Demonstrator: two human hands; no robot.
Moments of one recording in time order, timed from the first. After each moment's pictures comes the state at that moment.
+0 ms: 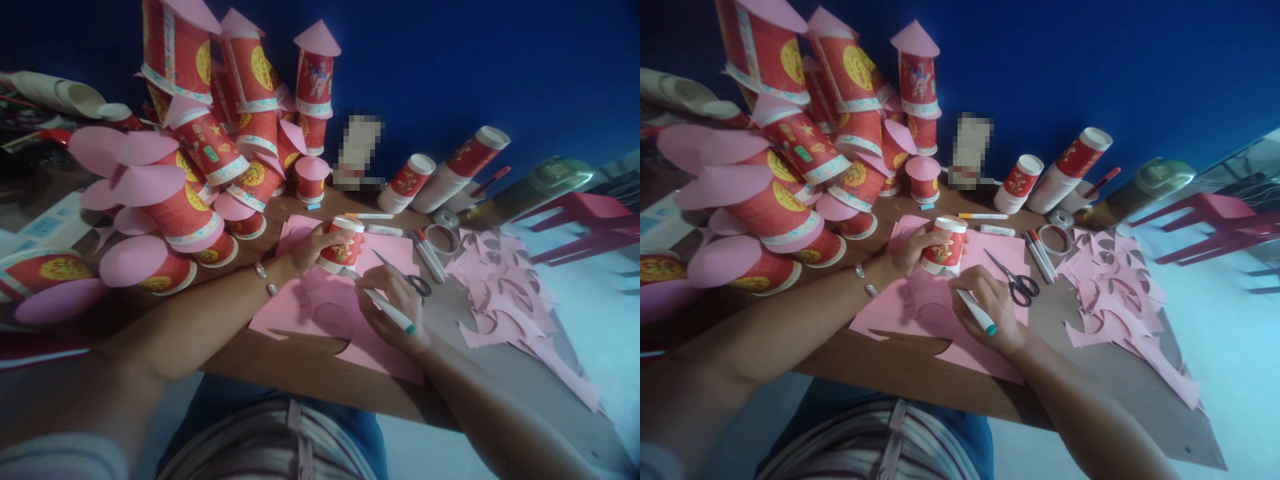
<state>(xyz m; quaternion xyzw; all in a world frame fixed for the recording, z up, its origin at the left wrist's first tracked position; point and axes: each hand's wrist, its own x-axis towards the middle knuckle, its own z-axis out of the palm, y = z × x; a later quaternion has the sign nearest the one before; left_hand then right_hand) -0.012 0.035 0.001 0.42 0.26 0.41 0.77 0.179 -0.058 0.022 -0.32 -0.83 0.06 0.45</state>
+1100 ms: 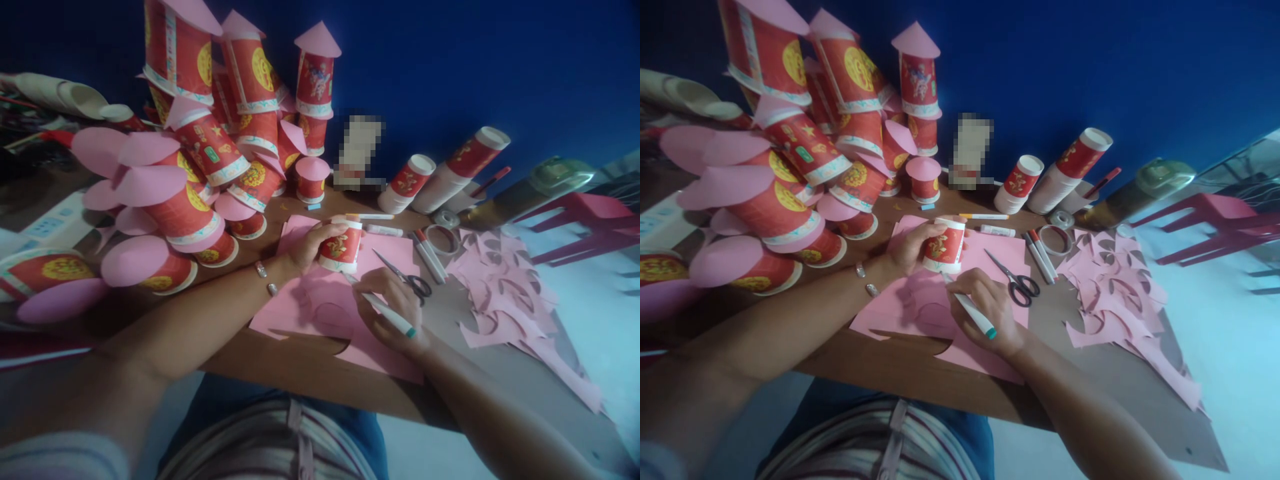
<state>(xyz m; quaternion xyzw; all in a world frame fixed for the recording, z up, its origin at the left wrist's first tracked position) -0.012 0.036 0.002 0.38 0.24 0.43 0.78 0.181 -0.061 0.019 -0.30 -0.84 0.10 0.45</state>
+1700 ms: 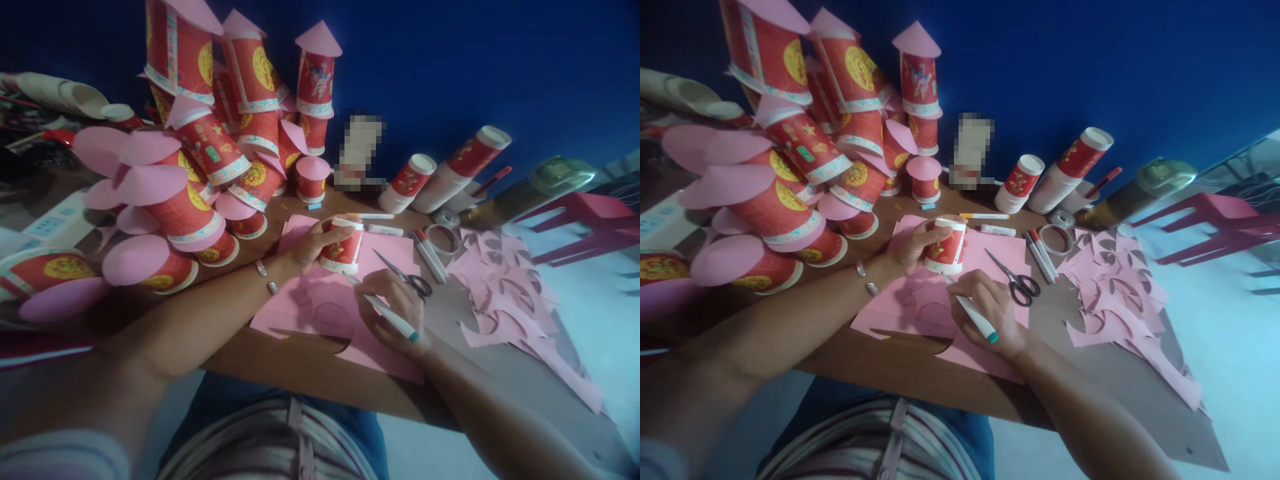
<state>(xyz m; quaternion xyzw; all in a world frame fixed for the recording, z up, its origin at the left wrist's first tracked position) -0.013 0.038 0.001 0.39 0.28 0.42 0.77 0.182 -0.064 0.020 -0.30 -0.84 0.07 0.44</state>
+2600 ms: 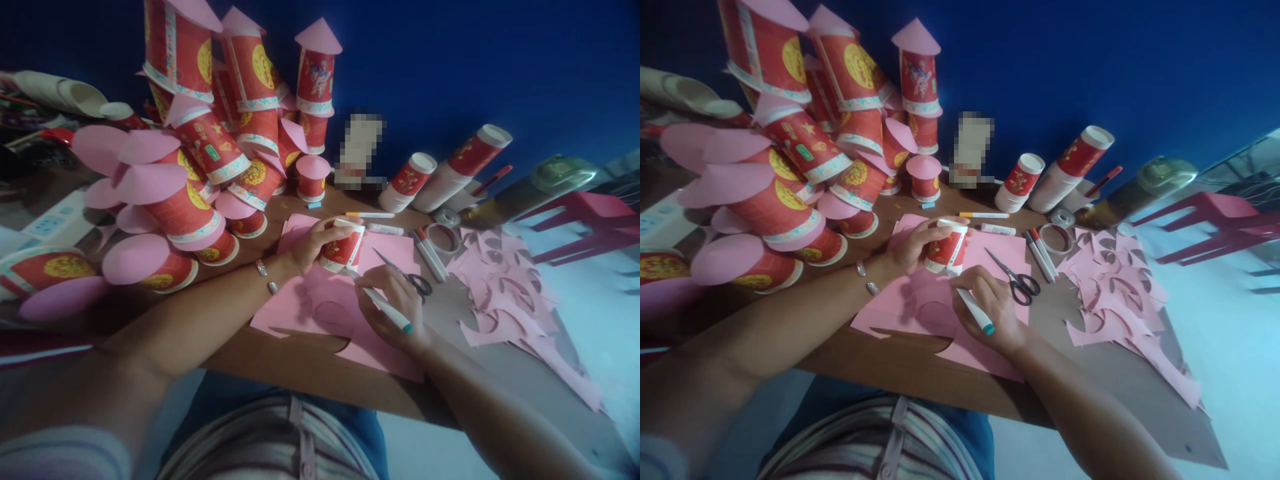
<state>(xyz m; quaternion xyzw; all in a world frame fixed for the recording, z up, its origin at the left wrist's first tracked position) -0.012 0.037 0.004 0.44 0.27 0.42 0.75 0.181 -0.060 0.020 -0.33 -0.84 0.05 0.44</state>
